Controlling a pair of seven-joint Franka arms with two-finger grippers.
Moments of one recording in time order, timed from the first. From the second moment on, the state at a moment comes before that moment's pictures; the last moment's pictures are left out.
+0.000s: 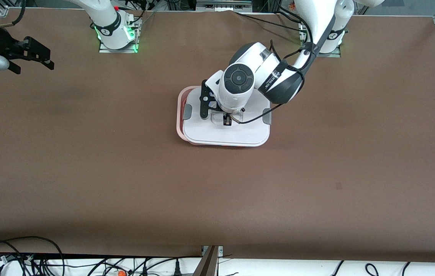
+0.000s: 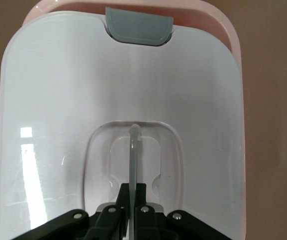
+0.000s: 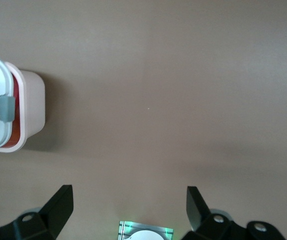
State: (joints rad) left arm -0.65 0.61 -0.09 -1.36 -0.15 1.85 0.92; right arm 0.45 -0.13 -0.38 -1.66 0.02 1.49 -0.02
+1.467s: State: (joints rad) left arm -0.68 0.62 -0.09 -1.36 -0.17 1.90 0.88; right arm 0.17 -0.04 -0.11 -1.56 0.00 1.55 0.01
